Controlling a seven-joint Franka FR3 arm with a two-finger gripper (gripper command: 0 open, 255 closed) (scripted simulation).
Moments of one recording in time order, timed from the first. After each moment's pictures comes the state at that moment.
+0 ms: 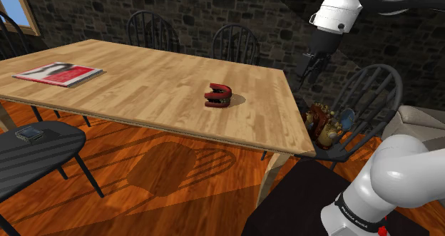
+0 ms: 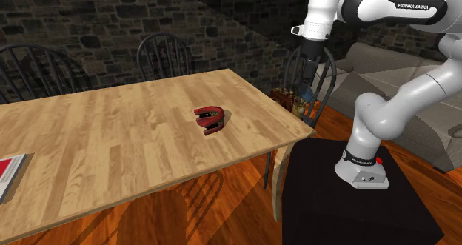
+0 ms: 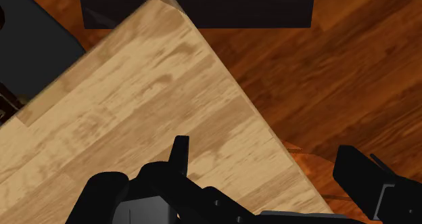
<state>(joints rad) -0.01 -0.81 0.06 -2.33 0.07 1.56 0.11</state>
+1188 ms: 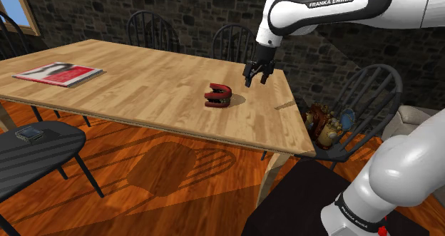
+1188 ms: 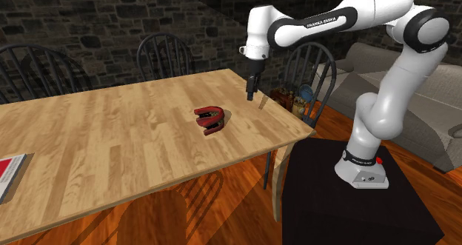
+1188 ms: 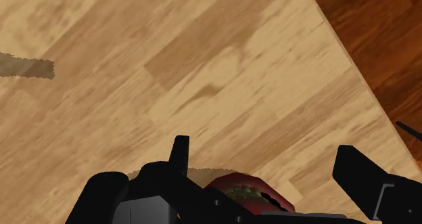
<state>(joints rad) -0.05 -0.23 0.04 -2.09 0.05 1.90 0.09</state>
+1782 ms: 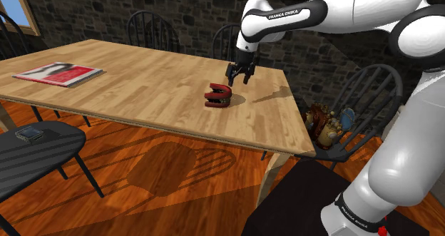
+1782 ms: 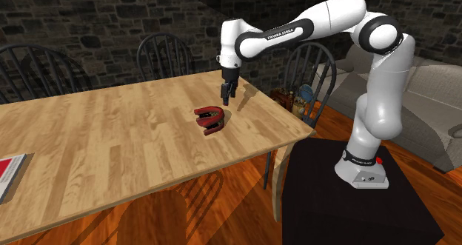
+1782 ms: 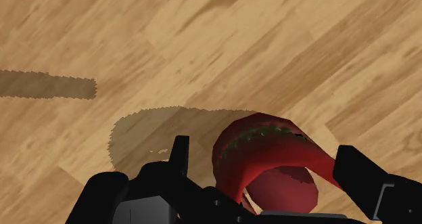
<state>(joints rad) -0.07 0.11 0.02 -1.81 0.05 1.95 0.09</state>
